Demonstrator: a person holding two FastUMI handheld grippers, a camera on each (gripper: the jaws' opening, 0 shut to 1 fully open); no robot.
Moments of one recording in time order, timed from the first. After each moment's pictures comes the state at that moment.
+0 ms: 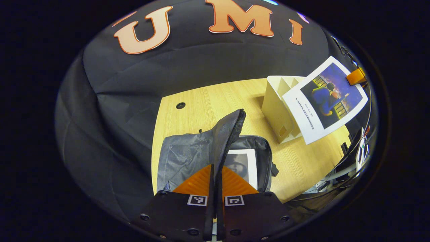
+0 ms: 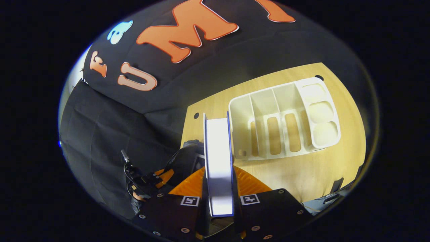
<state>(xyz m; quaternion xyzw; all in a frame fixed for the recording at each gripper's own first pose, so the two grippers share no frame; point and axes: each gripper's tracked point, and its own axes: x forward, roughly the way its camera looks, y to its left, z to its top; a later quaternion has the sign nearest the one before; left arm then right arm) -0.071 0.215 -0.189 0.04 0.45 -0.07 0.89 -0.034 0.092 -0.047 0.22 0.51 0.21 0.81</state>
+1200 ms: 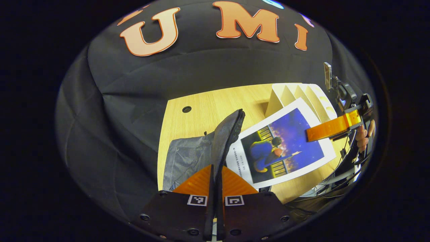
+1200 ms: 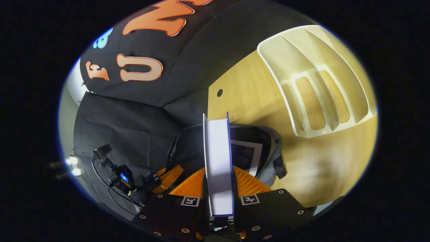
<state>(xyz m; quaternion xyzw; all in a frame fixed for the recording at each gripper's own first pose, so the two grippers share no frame) -0.068 0.224 -0.168 0.03 0.44 -0.06 0.89 -0.058 0.244 -0.154 0.35 0.53 0.28 0.72</state>
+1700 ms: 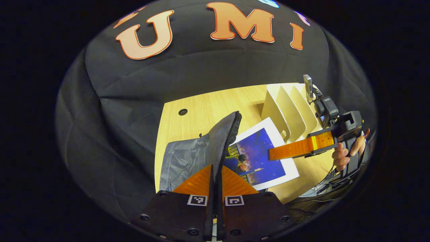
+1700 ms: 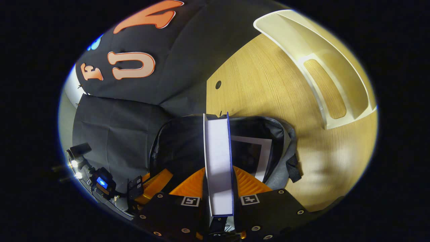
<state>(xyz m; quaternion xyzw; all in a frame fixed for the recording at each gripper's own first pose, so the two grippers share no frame) -0.068 0.209 -0.167 0.04 0.43 -0.07 0.90 -0.059 0.300 -0.202 0.36 0.54 0.28 0.71</state>
